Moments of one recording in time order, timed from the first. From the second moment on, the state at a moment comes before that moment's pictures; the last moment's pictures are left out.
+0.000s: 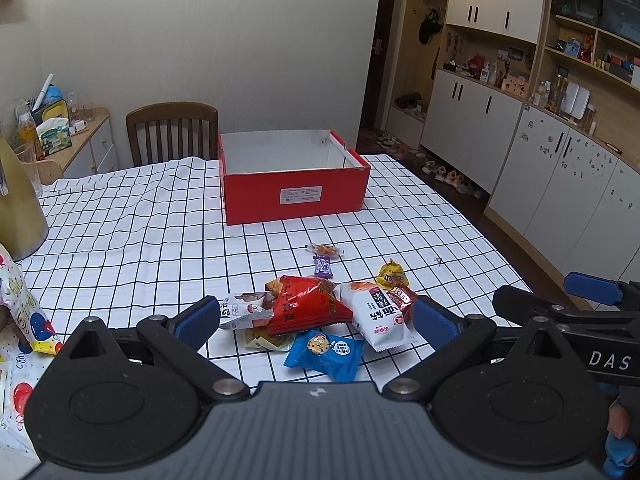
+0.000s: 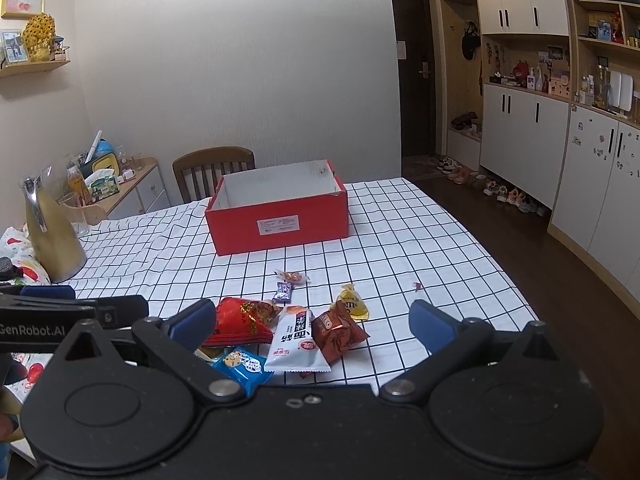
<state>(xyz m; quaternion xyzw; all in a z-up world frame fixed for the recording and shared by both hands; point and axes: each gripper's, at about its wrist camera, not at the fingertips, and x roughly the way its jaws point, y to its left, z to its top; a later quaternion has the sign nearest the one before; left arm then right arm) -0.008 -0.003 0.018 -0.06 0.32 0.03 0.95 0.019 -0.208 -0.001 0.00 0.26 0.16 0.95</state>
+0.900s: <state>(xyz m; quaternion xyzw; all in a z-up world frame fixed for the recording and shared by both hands) -0.002 -0.003 0.018 -0.06 0.32 0.02 0.94 0.026 -0.209 -0.002 0.01 0.26 0.17 0.95</state>
